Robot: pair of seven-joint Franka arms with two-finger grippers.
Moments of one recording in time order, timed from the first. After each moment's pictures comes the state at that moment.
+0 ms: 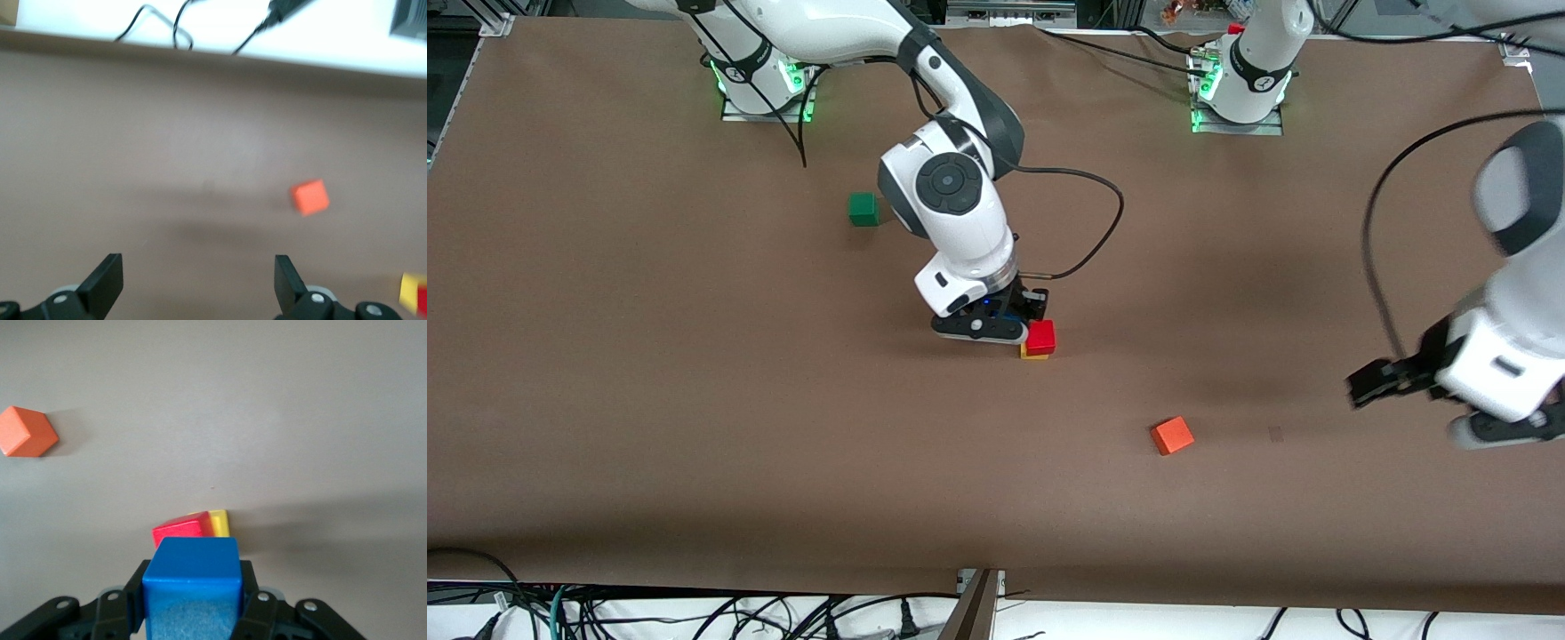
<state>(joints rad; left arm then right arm) 0.04 0.48 -0.10 -1.11 0.07 1.65 -0.15 0.82 0.79 -0.12 -1.16 0.17 2.17 0.84</state>
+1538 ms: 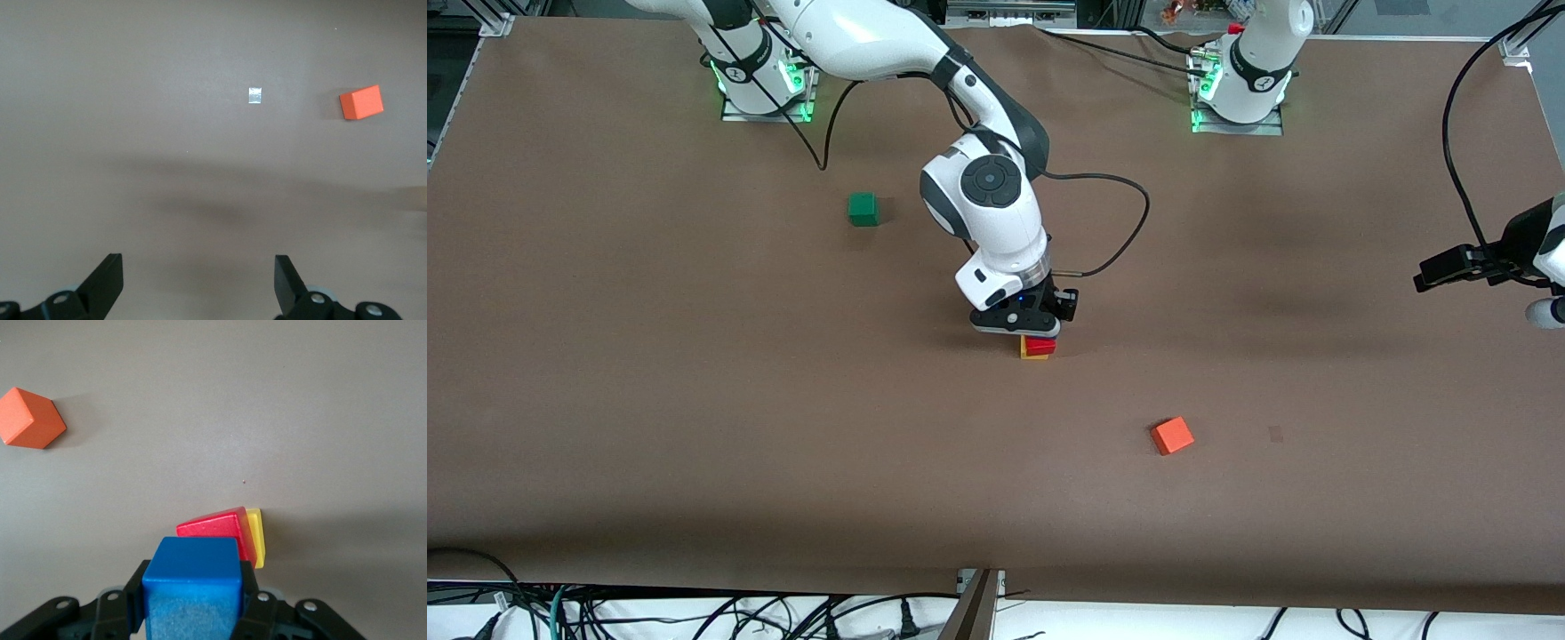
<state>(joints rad) 0.19 0.17 -0.10 -1.54 0.01 1.64 -0.05 0.88 0.87 -0.12 -1.15 0.14 2.30 0.89</state>
